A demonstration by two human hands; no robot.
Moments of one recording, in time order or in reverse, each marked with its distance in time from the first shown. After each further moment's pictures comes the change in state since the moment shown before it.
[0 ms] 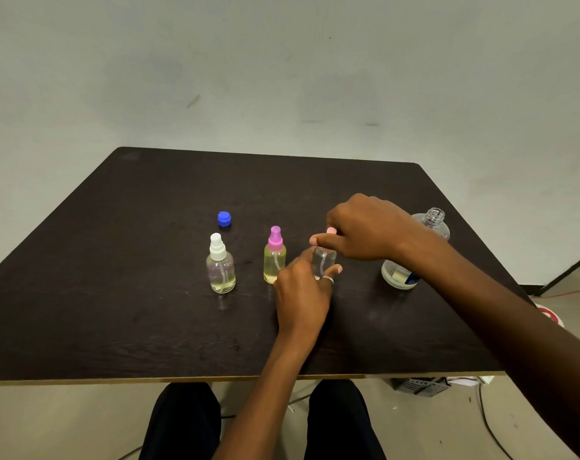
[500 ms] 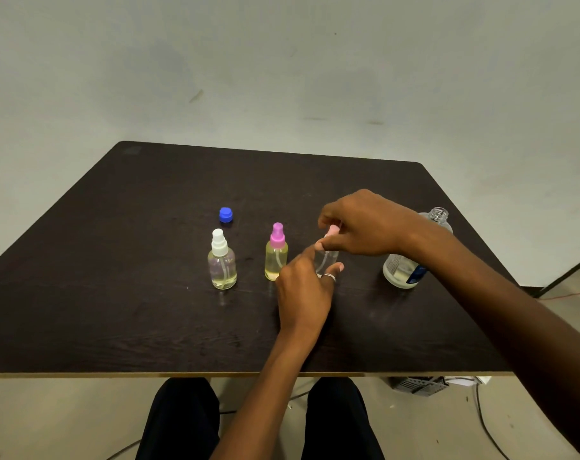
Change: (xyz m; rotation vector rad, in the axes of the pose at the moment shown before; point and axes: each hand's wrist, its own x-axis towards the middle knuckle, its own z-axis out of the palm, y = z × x) left_hand 0.001 0.000 0.001 0.030 -0.003 -0.035; right_hand 0.001 -0.001 -0.008 0.160 -0.088 -0.076
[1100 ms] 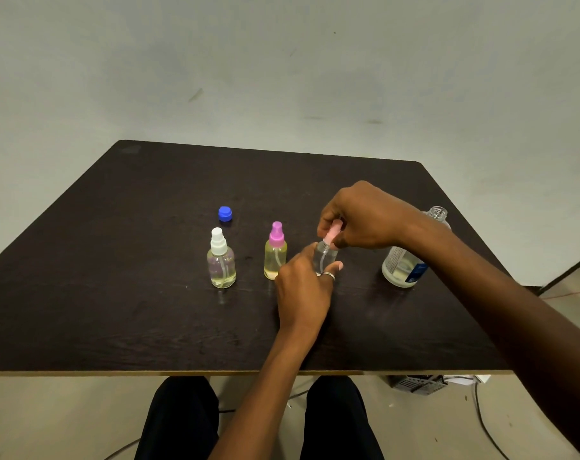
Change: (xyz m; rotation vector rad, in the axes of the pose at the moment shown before) left_hand -0.001 0.004 -0.002 -0.037 0.008 0.020; right_hand 0.001 -0.001 -0.007 0.080 0.015 -0.050
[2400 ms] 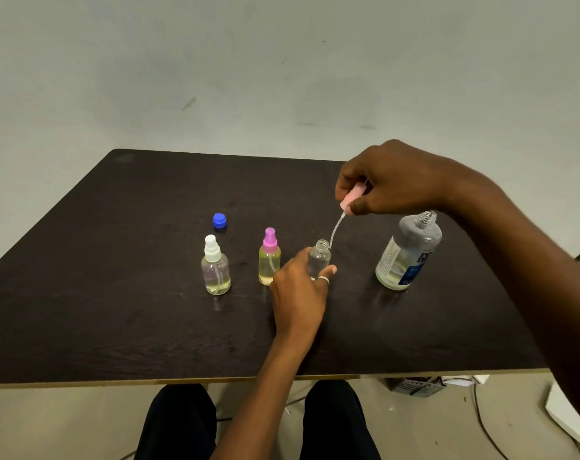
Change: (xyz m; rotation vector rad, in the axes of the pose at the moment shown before) left_hand 0.000 0.002 0.001 -0.015 0.007 -0.010; right_hand -0.027 0.003 -0.065 -0.019 0.068 0.096
